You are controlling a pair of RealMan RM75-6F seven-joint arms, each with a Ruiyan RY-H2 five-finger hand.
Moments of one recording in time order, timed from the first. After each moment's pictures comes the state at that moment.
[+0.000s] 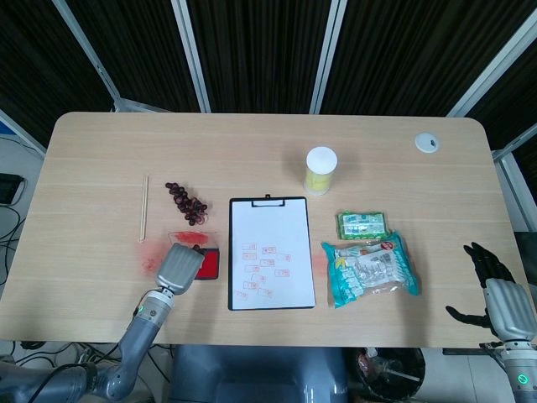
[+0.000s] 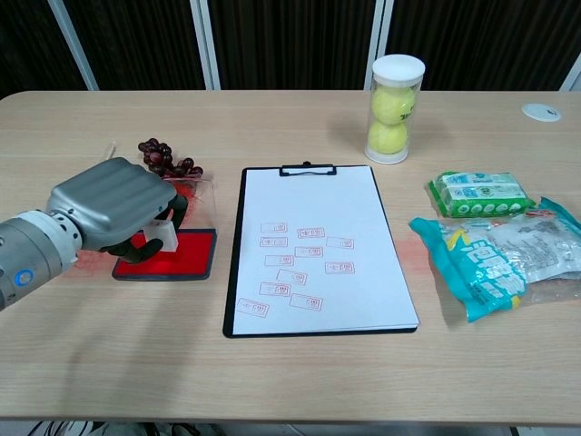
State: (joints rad) left arm -0.61 -1.73 -0.06 -1.50 1.12 1.12 0.98; right arm 0.08 -1.05 0.06 -1.70 -1.41 1.37 0.15
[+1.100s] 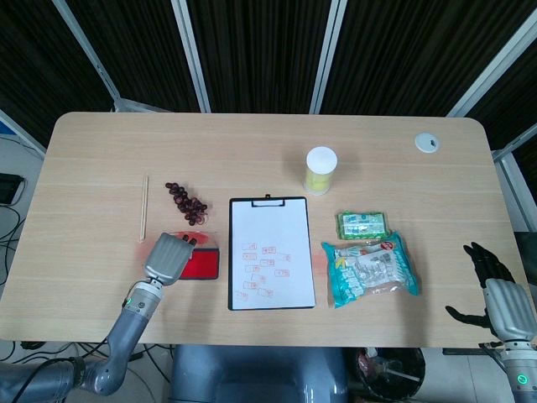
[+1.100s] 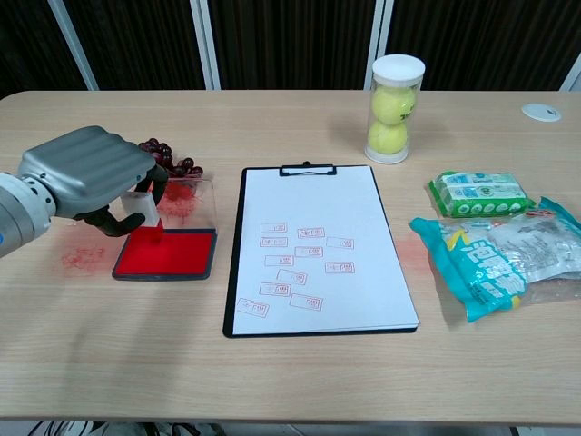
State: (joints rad) left arm -0.62 -1.63 -0.07 -1.56 1.10 1.15 0.97; right arm 0.08 -1.05 0.06 -1.70 -1.42 1.37 0.15
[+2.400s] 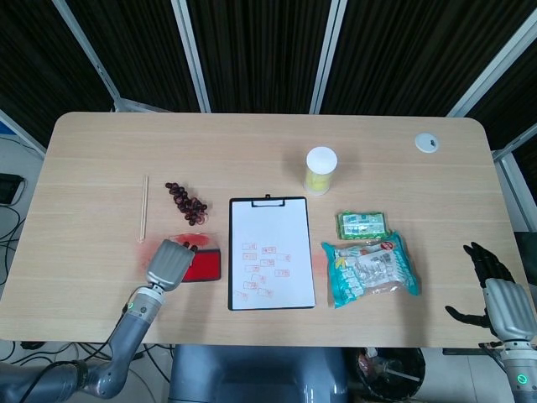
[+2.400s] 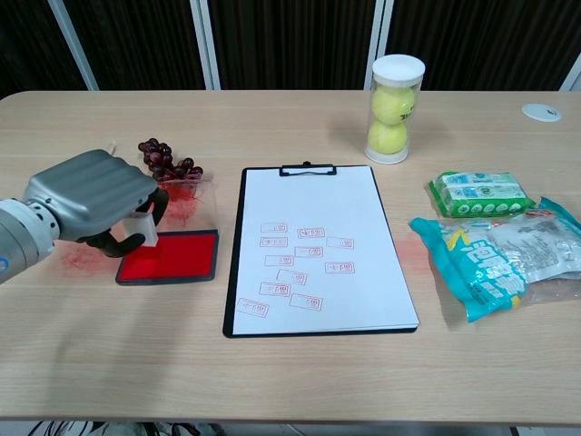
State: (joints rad) left arm -0.62 -1.66 -0.04 -1.53 1.11 1.16 0.96; right arm 0.08 -1.05 0.06 -1.70 -1.41 1.37 0.15
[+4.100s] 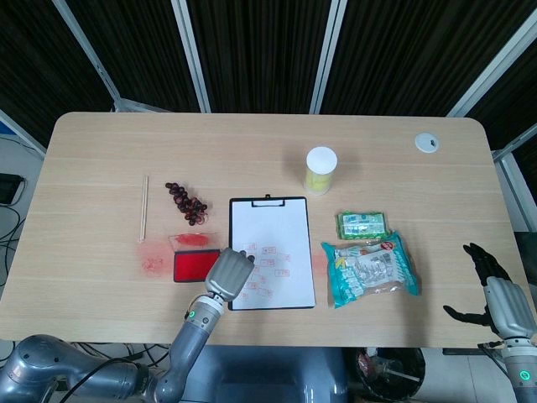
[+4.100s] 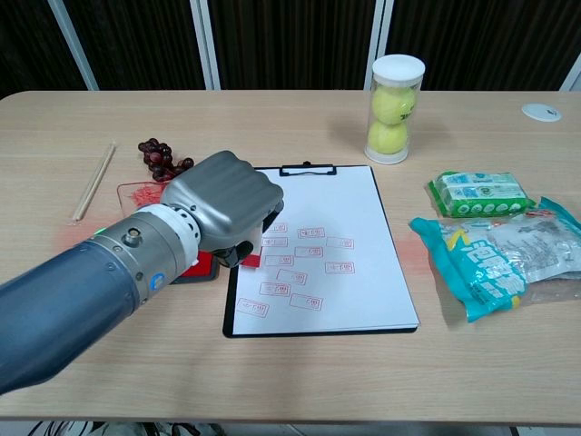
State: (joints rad) left arm -0.83 -1.93 -0.12 -1.58 0.88 1.26 1.33; right arm 0.10 -1.02 0.06 -1.72 -1.38 1.30 0.25
